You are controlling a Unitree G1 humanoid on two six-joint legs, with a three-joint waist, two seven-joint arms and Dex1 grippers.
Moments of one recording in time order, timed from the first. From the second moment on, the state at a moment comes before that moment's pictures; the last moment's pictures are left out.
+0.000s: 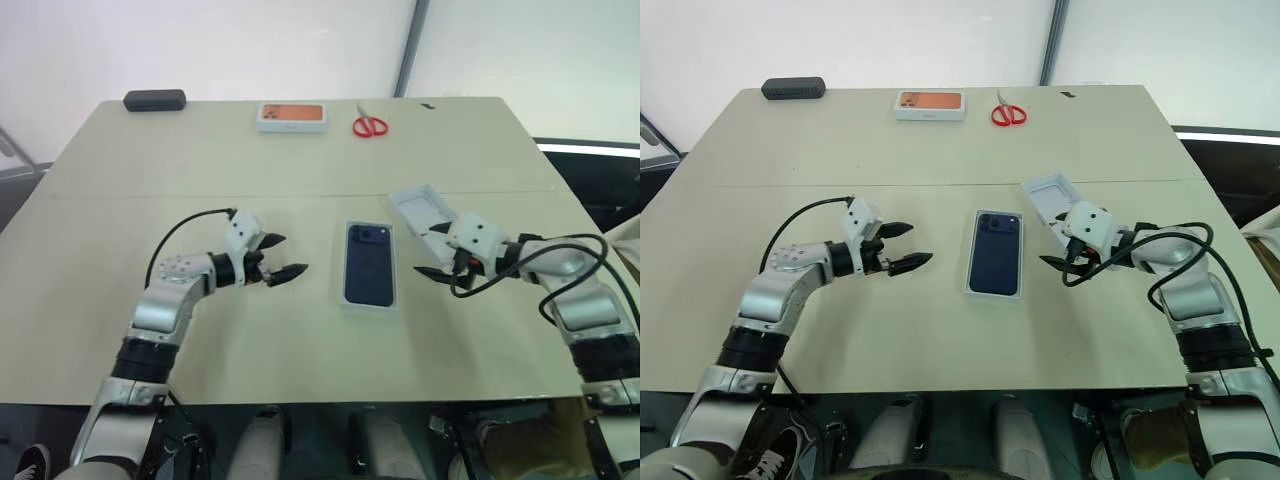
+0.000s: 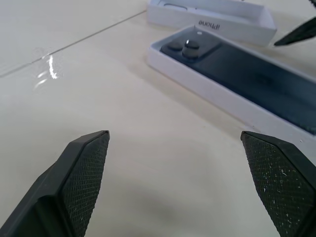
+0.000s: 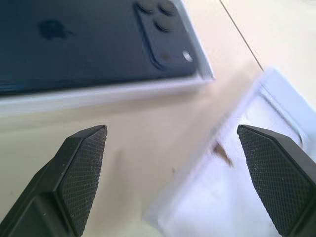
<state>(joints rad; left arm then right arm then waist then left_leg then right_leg) -0.43 0.47 -0.03 0.09 -0.27 0.37 -0.92 -0.43 -0.79 0.02 0.15 0.03 0.18 0.99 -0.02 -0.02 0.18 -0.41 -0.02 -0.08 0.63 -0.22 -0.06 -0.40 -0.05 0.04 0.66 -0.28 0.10</state>
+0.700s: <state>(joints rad) -0.35 0.45 -0.03 -0.04 -0.32 0.29 -0.95 -0.76 -0.73 0.16 0.08 0.15 1.20 0.86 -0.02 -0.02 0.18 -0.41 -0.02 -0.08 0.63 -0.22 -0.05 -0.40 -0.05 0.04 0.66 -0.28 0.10</state>
